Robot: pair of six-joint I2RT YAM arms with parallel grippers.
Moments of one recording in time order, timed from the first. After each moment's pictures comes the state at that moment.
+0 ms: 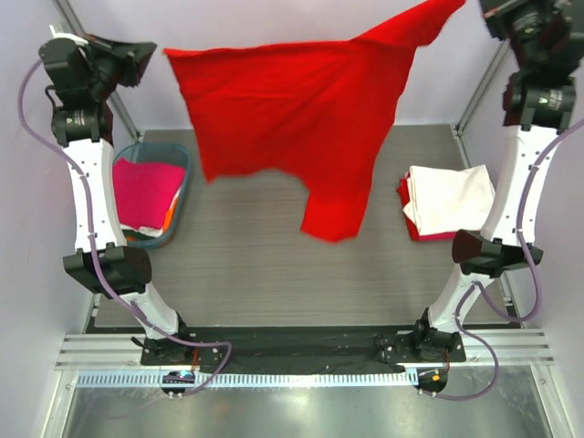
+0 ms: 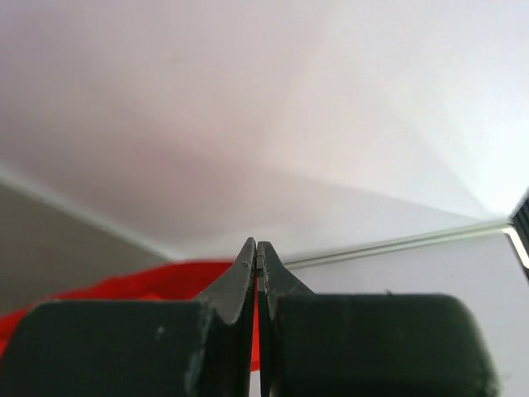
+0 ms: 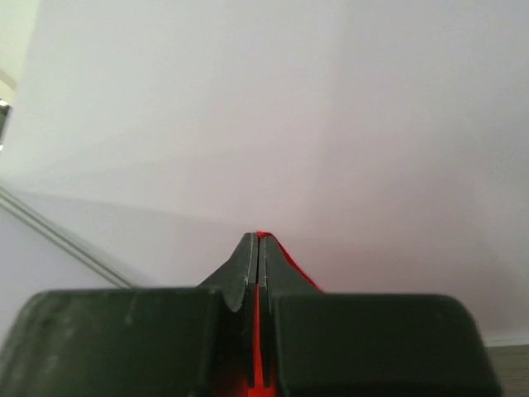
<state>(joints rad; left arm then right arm) 0.21 1.73 2.13 -0.42 0.44 -1.20 -0.12 1.87 2.63 -0.44 -0.26 0.83</state>
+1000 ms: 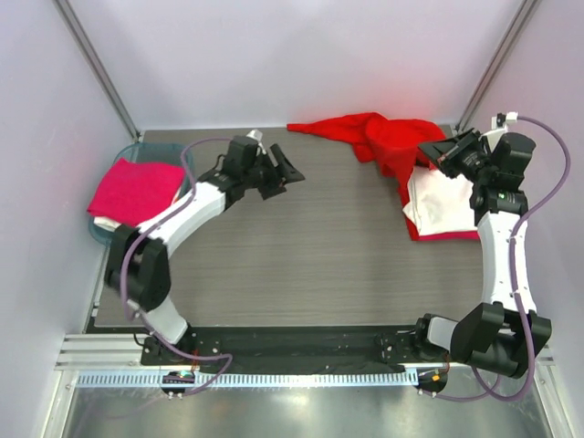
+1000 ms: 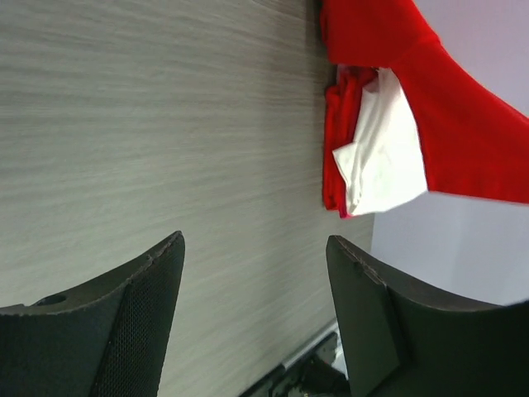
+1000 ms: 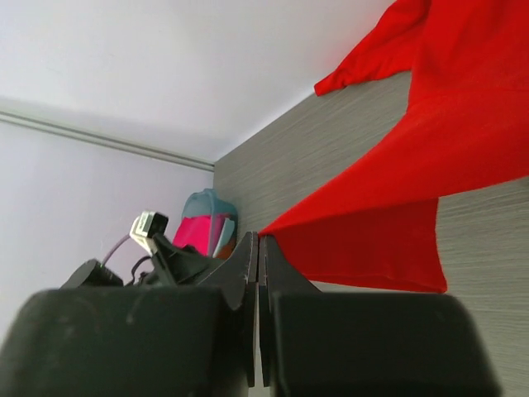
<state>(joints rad) -0.47 1.62 1.27 -0.21 0.26 -0.92 -0.30 1.20 1.14 -0.17 -0.66 0.86</state>
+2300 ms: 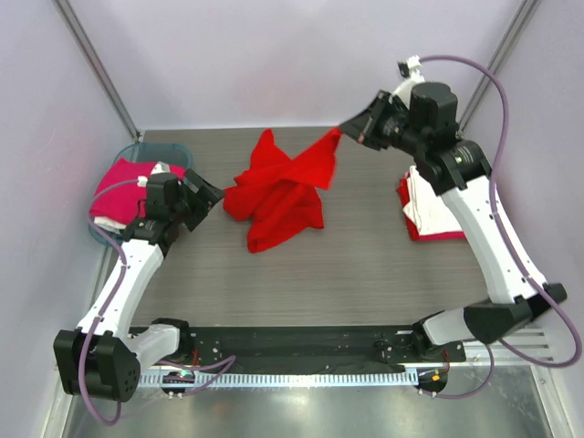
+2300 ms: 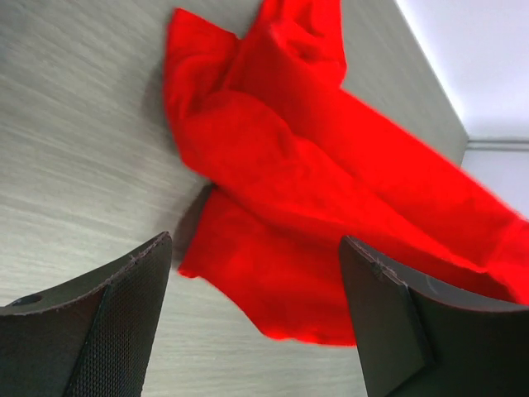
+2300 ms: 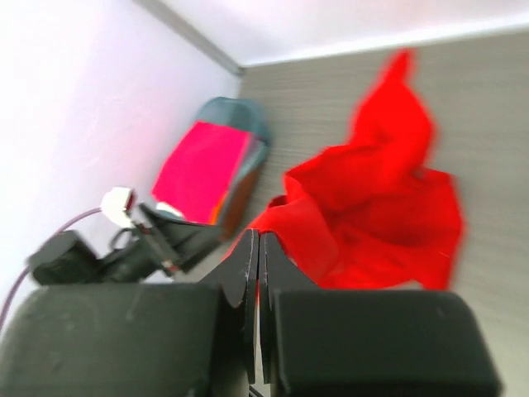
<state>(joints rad) -0.12 1.08 0.90 -0.40 0.07 -0.90 0.44 1.48 1.88 -0.61 -0.23 0.63</state>
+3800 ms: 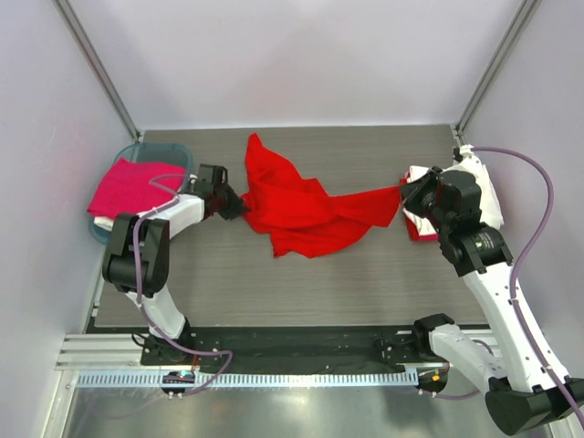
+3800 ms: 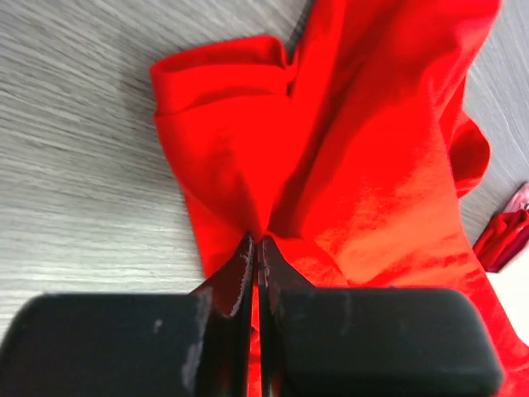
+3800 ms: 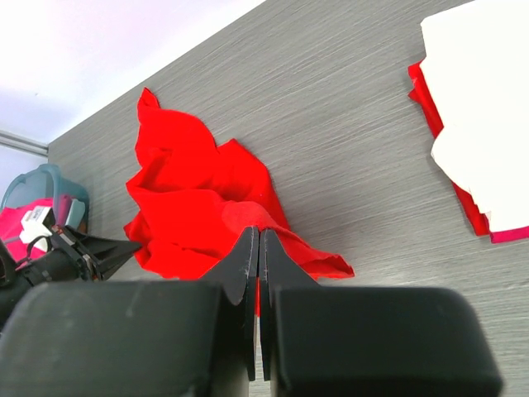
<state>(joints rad) -0.22 1.76 1.04 -0.17 0.17 -0.94 0.24 0.87 1.05 -0.55 0.18 0.65</state>
